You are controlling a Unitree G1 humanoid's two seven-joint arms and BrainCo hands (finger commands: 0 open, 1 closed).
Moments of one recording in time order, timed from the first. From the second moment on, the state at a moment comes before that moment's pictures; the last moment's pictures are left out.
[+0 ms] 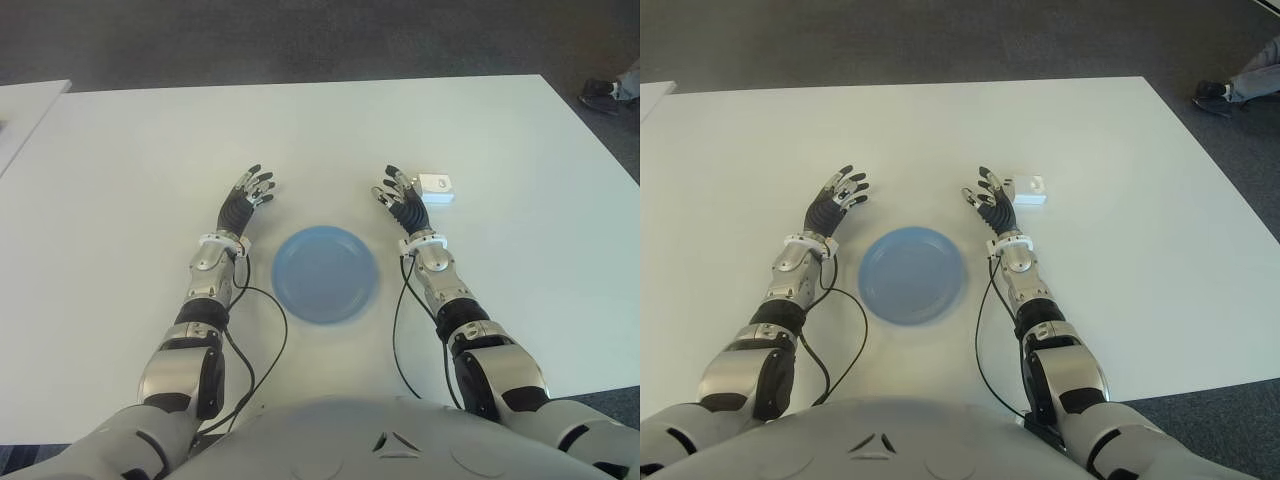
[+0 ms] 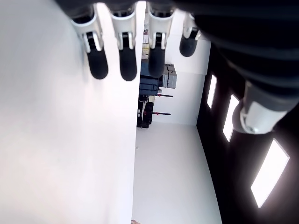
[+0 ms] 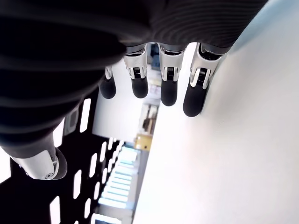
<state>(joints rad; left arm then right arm) -0.36 0.14 0.18 0.90 -0.18 -0.40 -0.35 -0.41 -0.10 0.06 0.89 -0.12 -0.43 -0.04</state>
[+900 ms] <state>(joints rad) -0.36 0.14 0.18 0.89 -0.18 -0.39 -0.35 -0.10 -0.12 0.05 0.19 -0.09 -0.24 0.04</state>
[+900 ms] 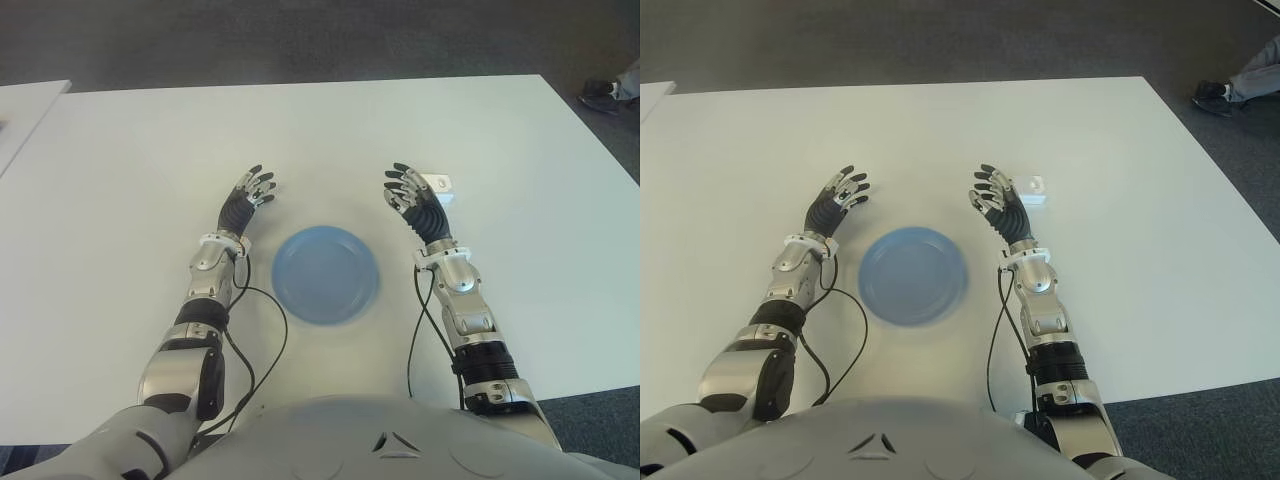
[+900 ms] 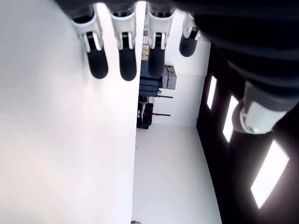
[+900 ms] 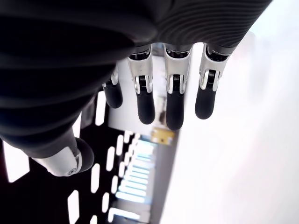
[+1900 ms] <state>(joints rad) -0.39 0.14 0.18 0.95 -0.18 -0.42 -0.36 -0.27 -0.21 -0.02 0.59 -0.32 -0.50 -0.37</state>
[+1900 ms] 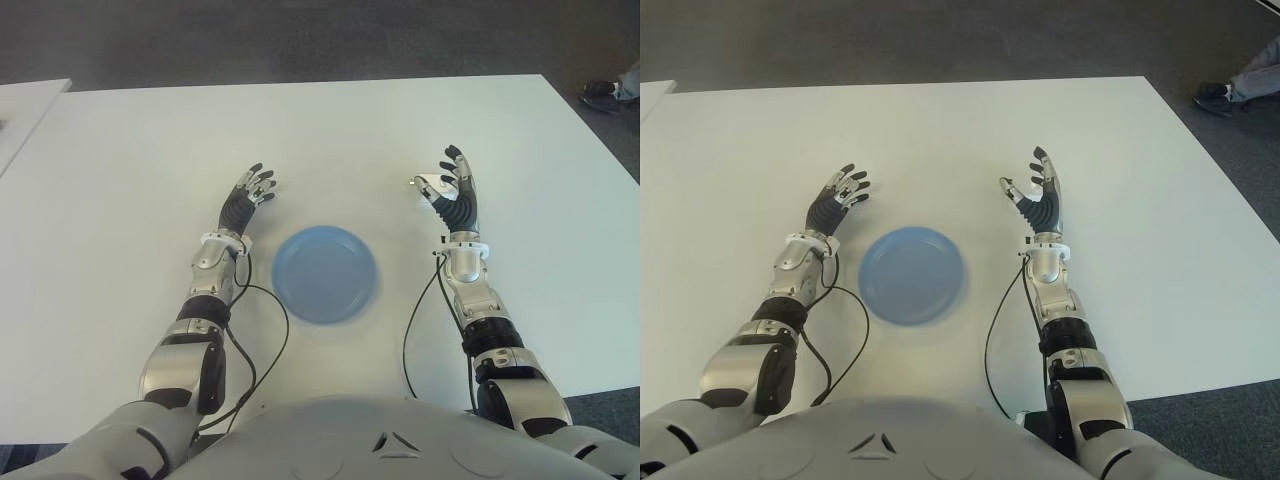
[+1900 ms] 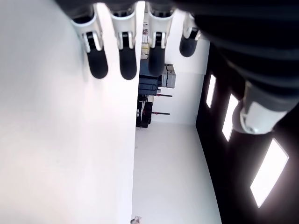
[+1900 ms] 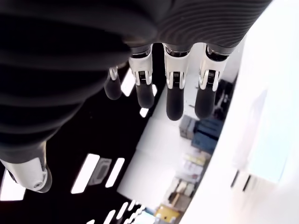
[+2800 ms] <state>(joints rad) -0.41 0.14 0.18 1.00 -0.18 -0.45 -0.38 -0.64 -0.35 0.25 1.06 -0.63 -0.19 -0.49</state>
